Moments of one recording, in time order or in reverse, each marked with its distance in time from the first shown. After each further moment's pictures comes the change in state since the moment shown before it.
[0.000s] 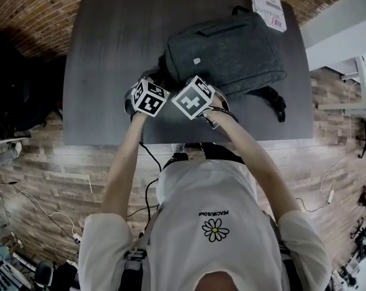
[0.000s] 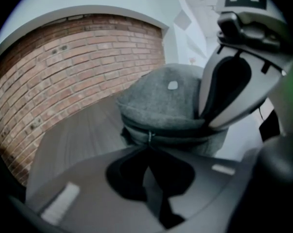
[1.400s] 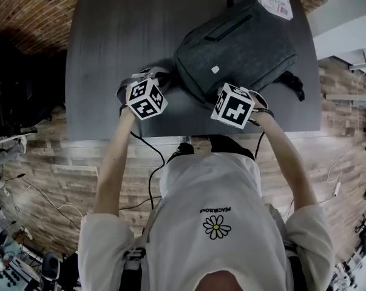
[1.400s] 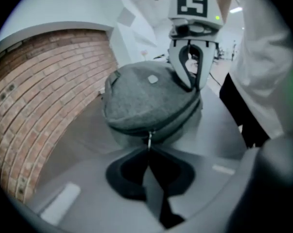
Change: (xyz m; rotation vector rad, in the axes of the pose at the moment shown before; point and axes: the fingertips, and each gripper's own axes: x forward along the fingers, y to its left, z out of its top) left arm -0.025 -0.051 0.003 0.503 0.018 -0.270; right arm -0.060 0.023 -0.090 -0.321 0.121 0.307
